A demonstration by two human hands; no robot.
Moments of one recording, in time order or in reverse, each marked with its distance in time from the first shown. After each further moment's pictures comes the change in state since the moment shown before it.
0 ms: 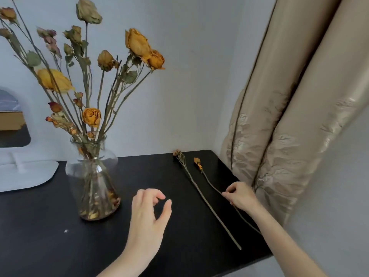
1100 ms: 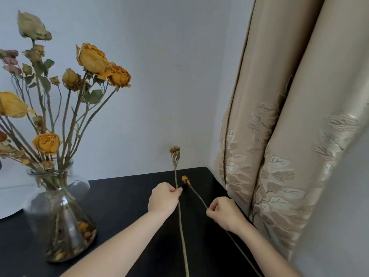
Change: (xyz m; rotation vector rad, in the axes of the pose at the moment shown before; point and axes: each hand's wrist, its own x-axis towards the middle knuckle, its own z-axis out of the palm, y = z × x) left_hand 0.129 0.010 0.102 0.121 -0.229 -0.391; right_hand 0.043 -0.003 0.004 -0.032 -0.089 -0.191
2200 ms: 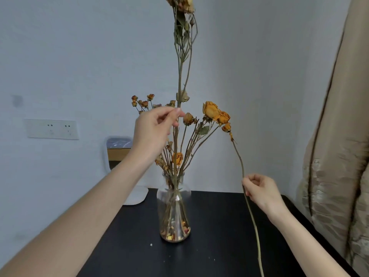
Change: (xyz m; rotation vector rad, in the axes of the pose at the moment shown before) left_hand -0.130 0.083 -0.282 -0.156 0.623 0.640; right_hand -0.051 -0.162 -0.018 0.720 0.119 -0.357
